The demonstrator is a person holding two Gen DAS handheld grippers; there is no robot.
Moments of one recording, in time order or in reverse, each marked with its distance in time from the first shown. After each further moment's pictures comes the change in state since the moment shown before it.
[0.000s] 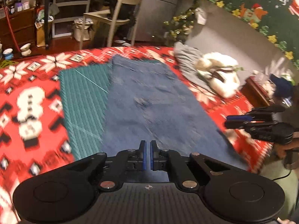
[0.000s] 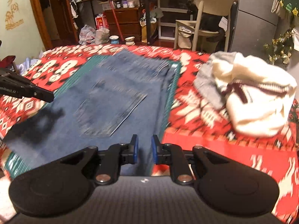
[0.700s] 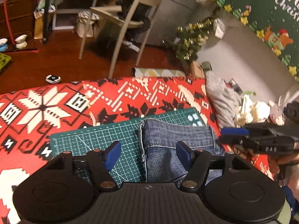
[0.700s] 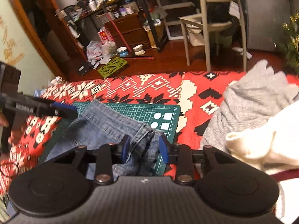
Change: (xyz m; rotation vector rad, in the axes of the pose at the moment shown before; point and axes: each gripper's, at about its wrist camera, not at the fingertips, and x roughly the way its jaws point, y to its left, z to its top) left arm 0.105 0.078 0.132 -0.080 0.029 -0.043; right arm 0.134 -0.098 0.125 0.180 0.001 0.187
